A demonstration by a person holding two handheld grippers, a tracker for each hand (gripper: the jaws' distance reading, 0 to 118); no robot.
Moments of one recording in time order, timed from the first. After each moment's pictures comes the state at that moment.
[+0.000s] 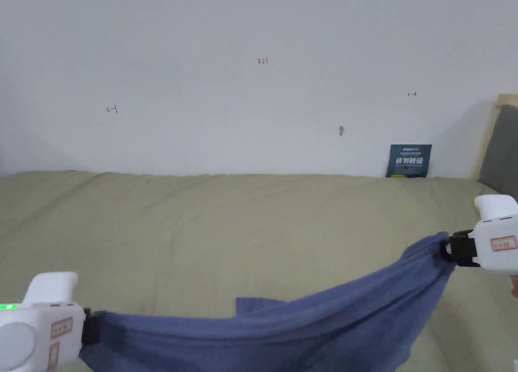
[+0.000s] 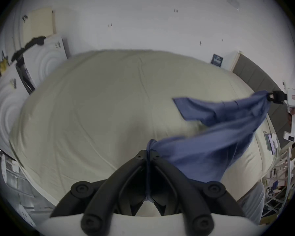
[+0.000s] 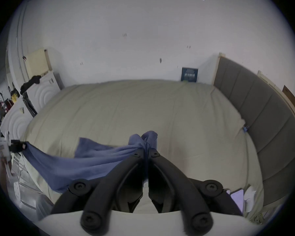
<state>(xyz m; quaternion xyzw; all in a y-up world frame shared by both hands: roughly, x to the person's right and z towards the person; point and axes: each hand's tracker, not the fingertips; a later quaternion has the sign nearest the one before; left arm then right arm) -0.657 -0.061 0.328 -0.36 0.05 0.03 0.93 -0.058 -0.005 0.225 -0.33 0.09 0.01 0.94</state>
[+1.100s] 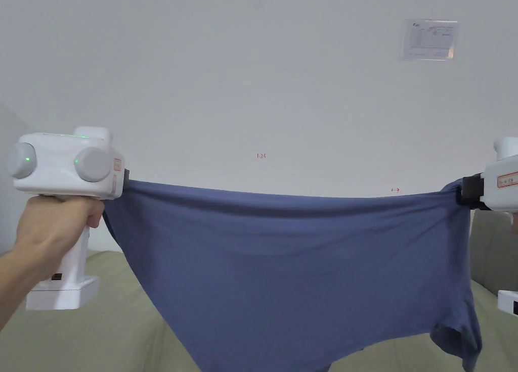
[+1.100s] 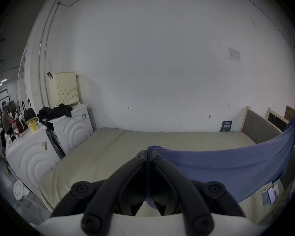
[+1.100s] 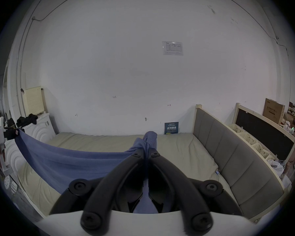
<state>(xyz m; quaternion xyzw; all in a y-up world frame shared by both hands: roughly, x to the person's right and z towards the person) -0.615 0.189 0.251 -0.16 0.13 0.00 0.98 -0.047 0.197 0.232 -0.15 0.00 -0.01 0.99</state>
